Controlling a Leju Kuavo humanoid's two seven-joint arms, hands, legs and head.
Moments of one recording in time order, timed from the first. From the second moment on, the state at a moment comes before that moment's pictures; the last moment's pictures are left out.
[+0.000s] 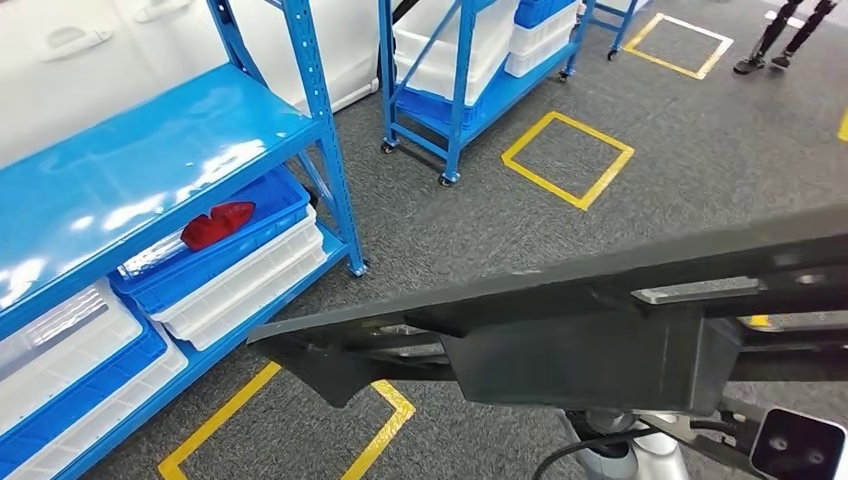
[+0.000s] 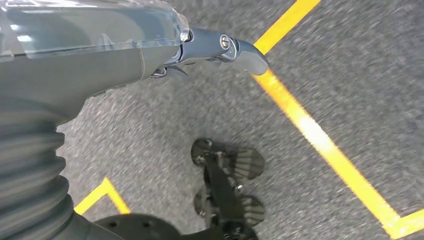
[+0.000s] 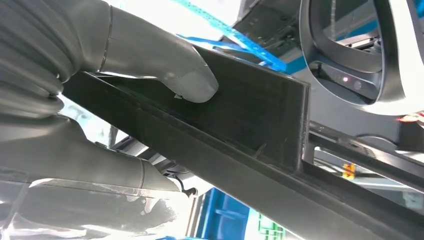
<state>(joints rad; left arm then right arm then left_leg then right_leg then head) -0.04 -0.01 0.30 -0.20 -0.16 0.10 -0.22 -0.20 0.03 0.30 -2.05 -0.15 0.57 -0.70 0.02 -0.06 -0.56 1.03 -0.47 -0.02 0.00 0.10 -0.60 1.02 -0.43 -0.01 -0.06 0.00</state>
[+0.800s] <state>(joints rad) -0.03 0.05 0.36 -0.20 -0.17 0.15 -0.21 -0.15 0.09 0.15 -2.02 -0.11 0.64 -0.70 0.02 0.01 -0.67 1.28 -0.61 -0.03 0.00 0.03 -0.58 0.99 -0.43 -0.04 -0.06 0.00</state>
